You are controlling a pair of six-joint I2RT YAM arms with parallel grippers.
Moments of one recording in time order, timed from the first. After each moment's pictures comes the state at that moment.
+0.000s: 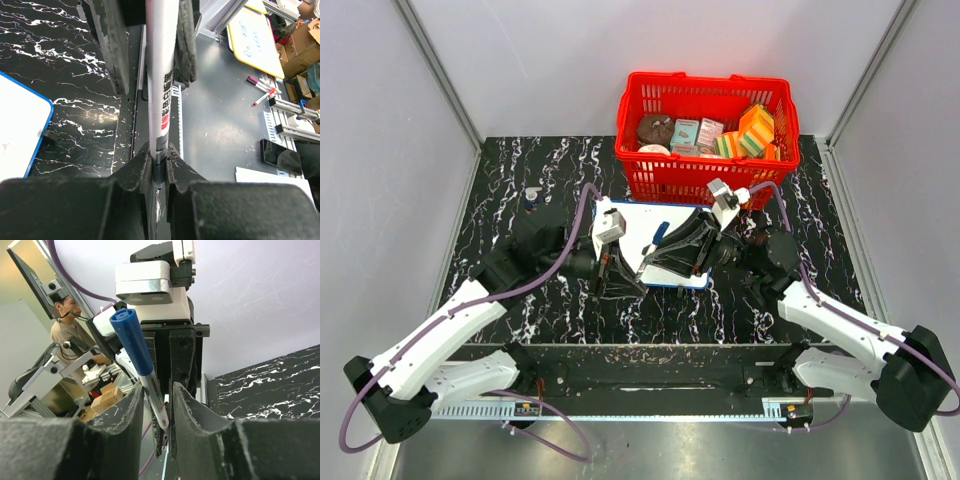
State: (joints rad) left arm -0.75 0.96 1.03 -0.42 0.89 -0.14; right arm 0.74 1.08 0.68 0.95 -0.73 0.88
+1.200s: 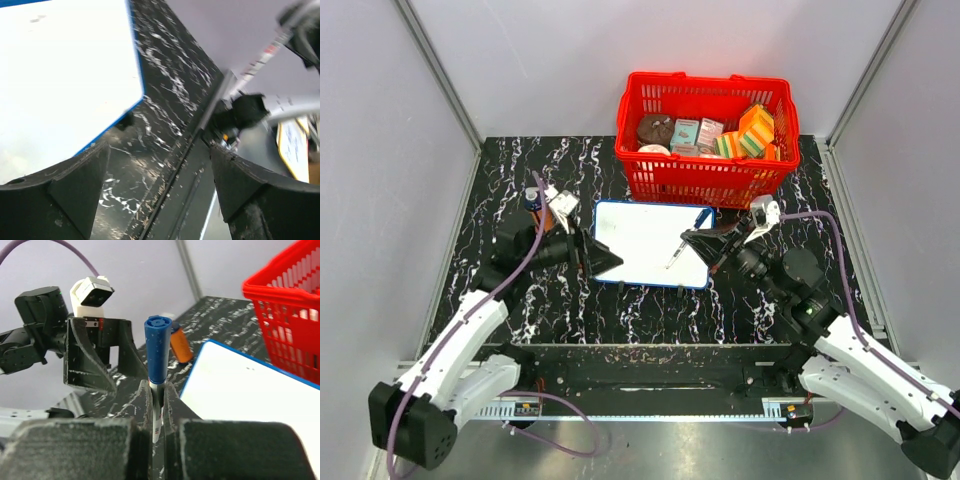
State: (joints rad) left arm -0.39 0.88 0.72 -0.13 0.81 -0.43; right arm 0.74 0.71 0.61 0.32 -0.15 0.45
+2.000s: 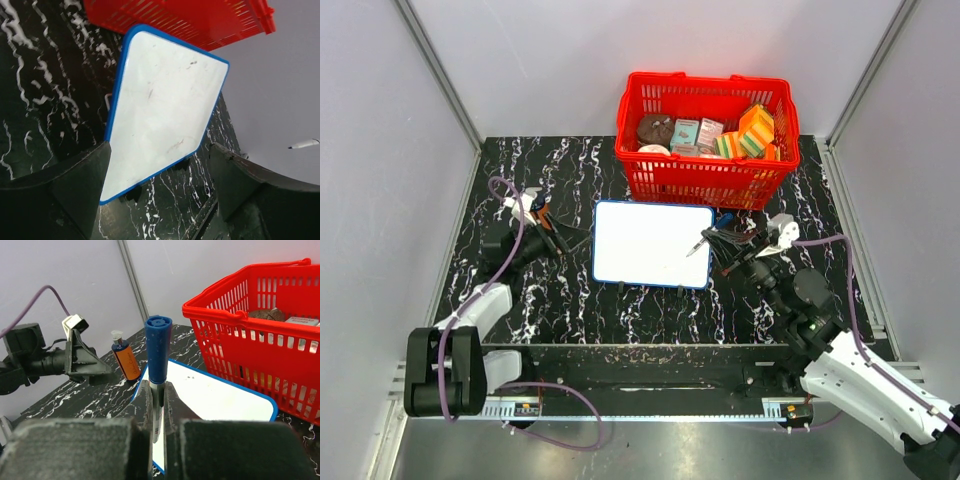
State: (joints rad) left arm 0.03 1.16 0.41 0.47 0.78 -0.72; right arm 0.74 0.57 0.45 0.40 0.08 0.25
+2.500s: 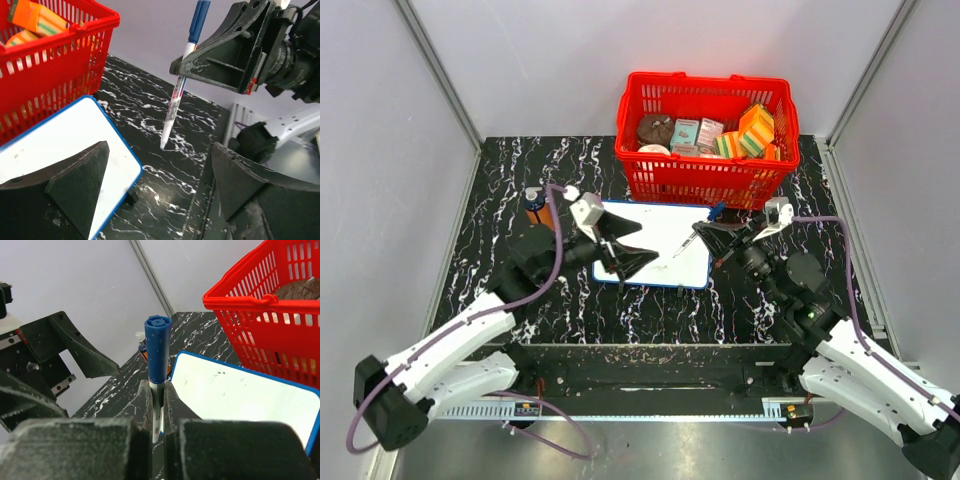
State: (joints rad) left arm -0.68 0.88 0.69 0.27 0.48 -0.34; right arm 0.74 0.67 0.57 0.33 0.05 0.44
